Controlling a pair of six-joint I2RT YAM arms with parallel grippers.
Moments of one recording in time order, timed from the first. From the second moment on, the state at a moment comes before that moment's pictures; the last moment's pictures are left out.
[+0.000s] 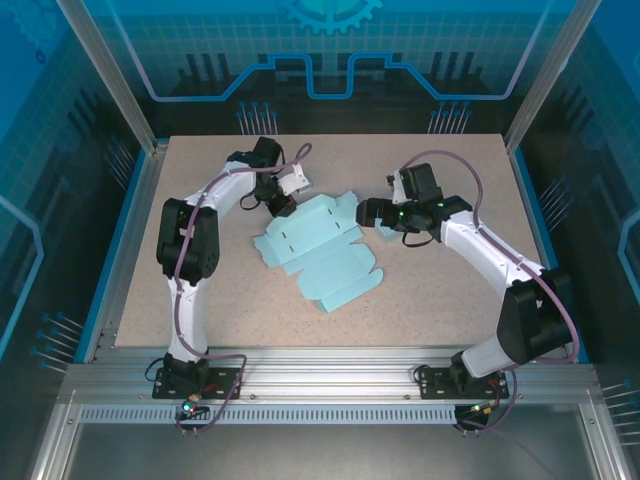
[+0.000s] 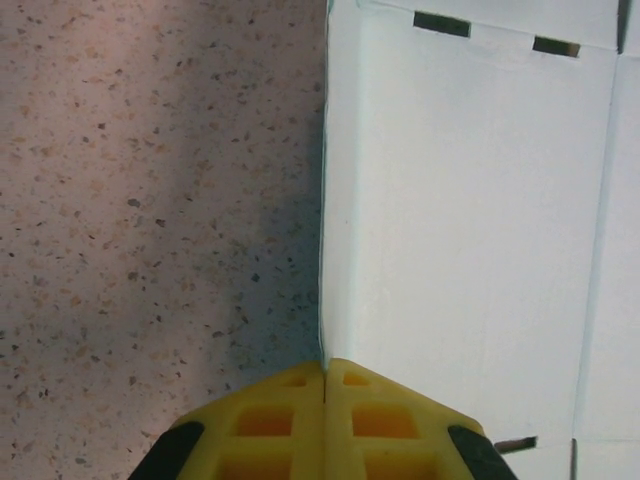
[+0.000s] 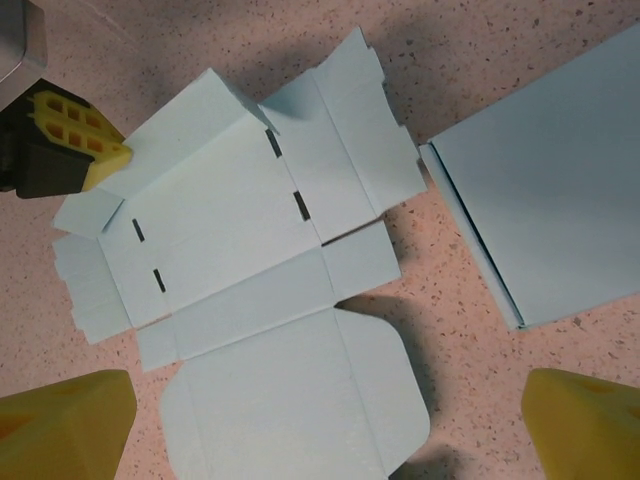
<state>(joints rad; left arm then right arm) -0.23 2.16 1.77 -0.88 0.32 0.65 0.35 1.49 1.15 -0.54 -0.23 0.42</state>
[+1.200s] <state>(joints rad) -0.22 2.35 1.98 -1.08 0.30 0.59 0.35 1.45 1.13 -0.55 -0.19 0.43</state>
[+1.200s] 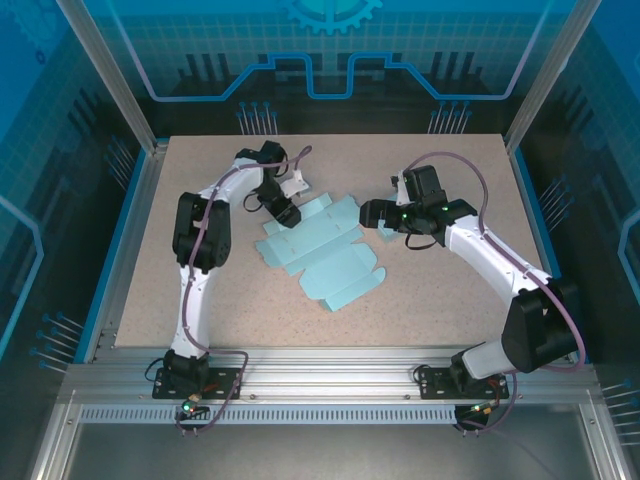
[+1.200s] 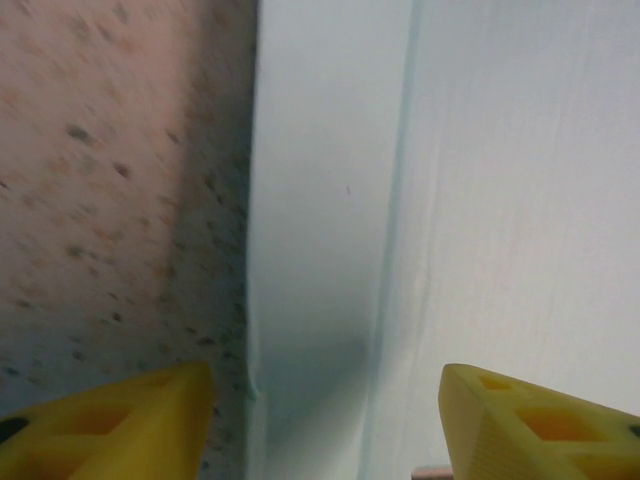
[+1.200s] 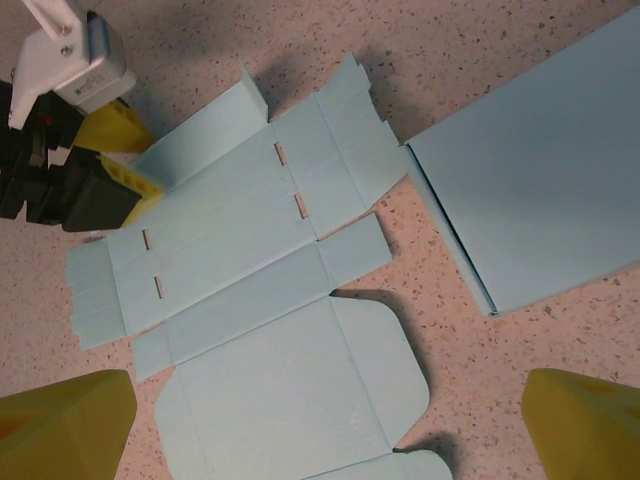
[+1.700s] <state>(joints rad) -0.19 2.36 1.97 -1.15 0.33 0.59 0.35 1.45 1.12 -0.55 -0.18 0.43</state>
